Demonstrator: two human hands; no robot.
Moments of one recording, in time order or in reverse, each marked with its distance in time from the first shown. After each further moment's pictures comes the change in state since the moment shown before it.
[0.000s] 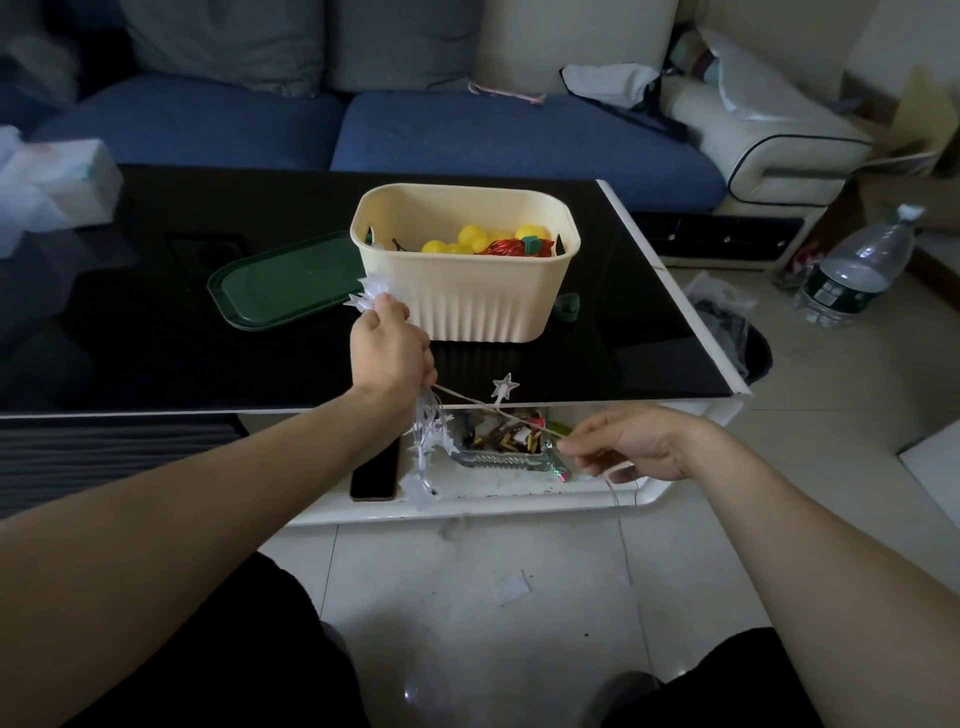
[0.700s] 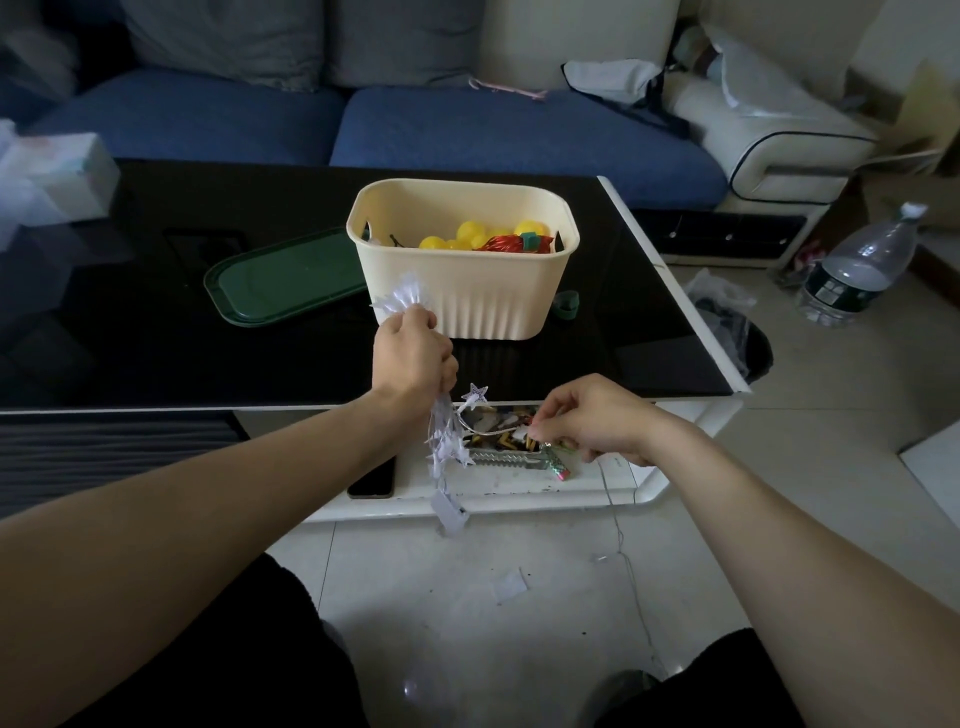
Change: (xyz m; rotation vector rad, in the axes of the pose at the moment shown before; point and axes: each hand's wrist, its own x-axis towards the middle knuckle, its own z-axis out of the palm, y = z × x) left_hand 0.001 -0.013 0.012 0.031 -0.069 -0.062; right_hand 0.006 -0.023 0.023 -0.209 0.186 -0.257
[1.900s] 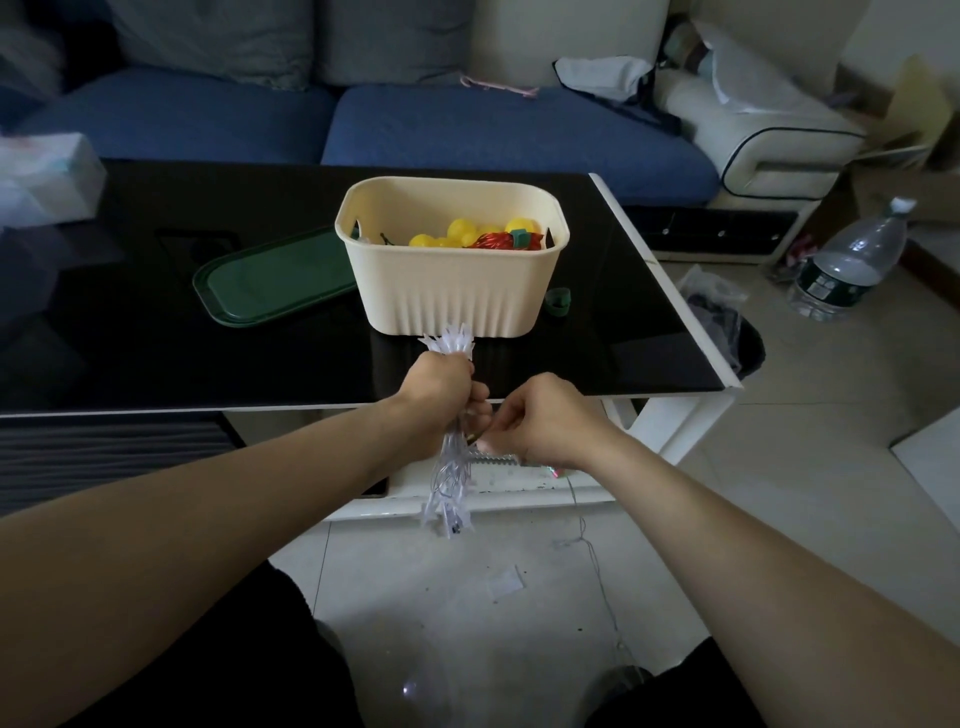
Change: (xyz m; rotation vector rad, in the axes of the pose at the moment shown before) left_hand -0.011 -0.018 0.017 0.251 -0.152 -0.284; right_hand -0.009 -0.027 0.036 -0.177 0.144 -0.121
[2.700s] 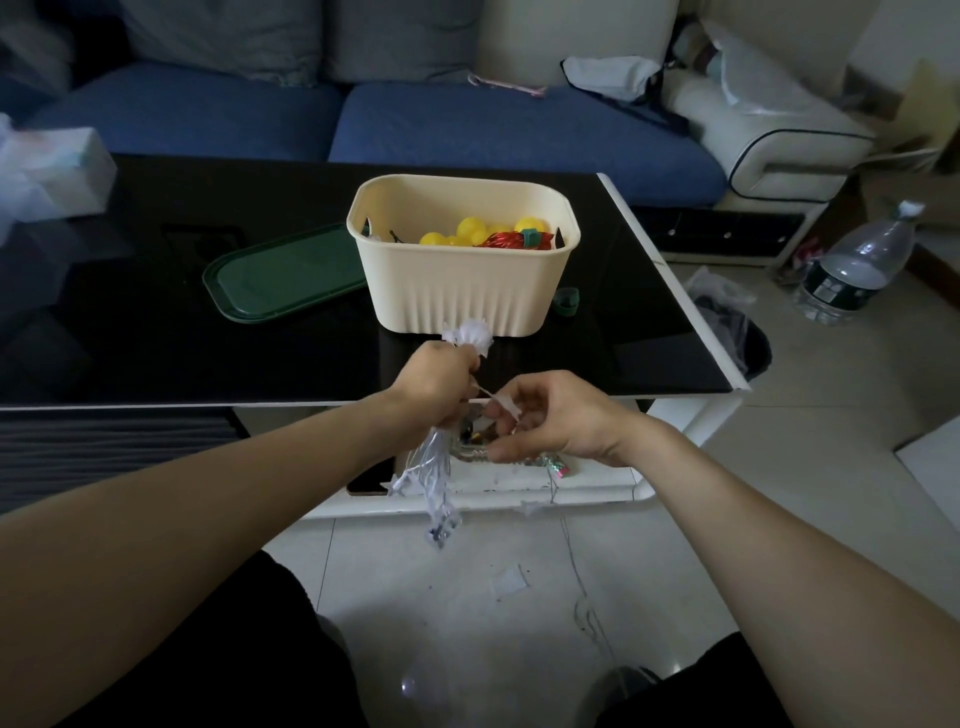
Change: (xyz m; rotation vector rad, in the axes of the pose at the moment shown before) left_hand 0.004 0.005 -0.019 0.204 -0.099 0.089; right_hand 0.002 0.010 -0.014 0.340 -0.249 -0.150
